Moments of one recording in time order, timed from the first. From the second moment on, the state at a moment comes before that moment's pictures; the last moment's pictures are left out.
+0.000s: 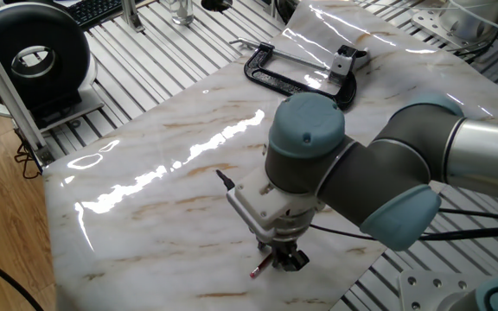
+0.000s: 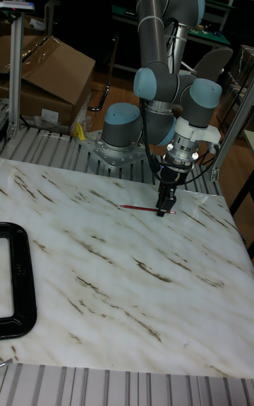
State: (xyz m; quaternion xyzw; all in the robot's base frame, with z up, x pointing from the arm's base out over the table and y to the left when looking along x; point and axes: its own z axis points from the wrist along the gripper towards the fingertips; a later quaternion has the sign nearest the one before) arm 0.326 0.161 -0.001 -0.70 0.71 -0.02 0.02
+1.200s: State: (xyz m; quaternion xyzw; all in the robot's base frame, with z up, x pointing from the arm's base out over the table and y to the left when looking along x) arm 0.336 0.158 0.005 -0.67 0.74 -0.04 0.04
